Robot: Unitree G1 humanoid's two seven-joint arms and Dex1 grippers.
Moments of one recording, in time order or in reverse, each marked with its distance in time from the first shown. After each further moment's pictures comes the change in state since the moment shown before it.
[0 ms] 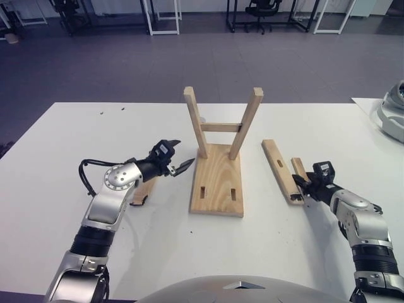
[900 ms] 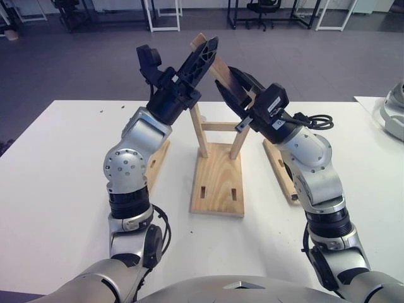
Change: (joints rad) left arm -0.411 -0.407 0.293 -0.149 -0.958 0.401 0.451; right arm -0.420 0.183 0.386 -0.451 -0.136 -0.504 0.010
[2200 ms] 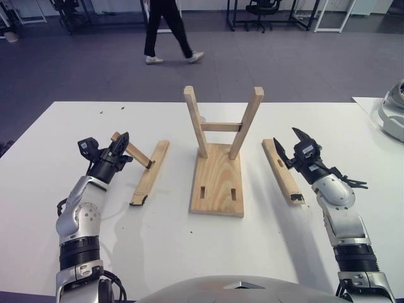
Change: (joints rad) left arm 0.467 0.292 0.186 0.401 0.401 -0.356 -0.192; right arm 0.389 -0.107 -0.240 0.365 -0.081 -0.198 -0.111
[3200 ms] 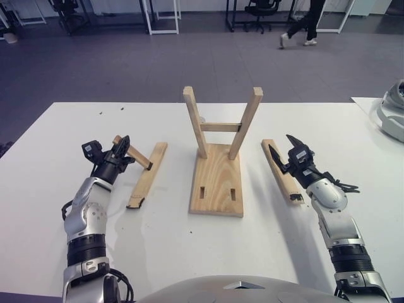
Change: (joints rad) left arm 0.015 -0.037 0.007 0.037 0.070 -0.028 0.059; right arm 0.001 0.016 0.032 0.077 -0.002 -0.026 -0.008
